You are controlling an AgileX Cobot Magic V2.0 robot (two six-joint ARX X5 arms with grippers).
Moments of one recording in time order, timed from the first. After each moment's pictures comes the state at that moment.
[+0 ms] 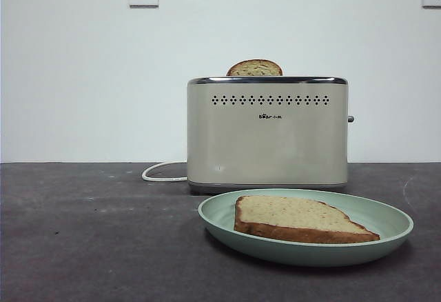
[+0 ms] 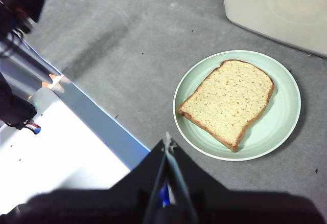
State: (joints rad) left arm -0.04 0.07 0.09 -0.03 0.07 0.05; right arm 0.45 0.67 1.03 -1.07 -0.42 0.01
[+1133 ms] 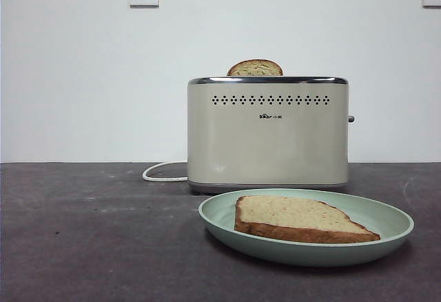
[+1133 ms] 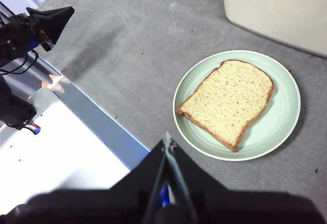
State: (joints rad) left arm -0.04 0.00 0.02 -0.19 0.03 -0.03; right arm 0.45 0.67 1.03 -1.07 -0.42 0.01
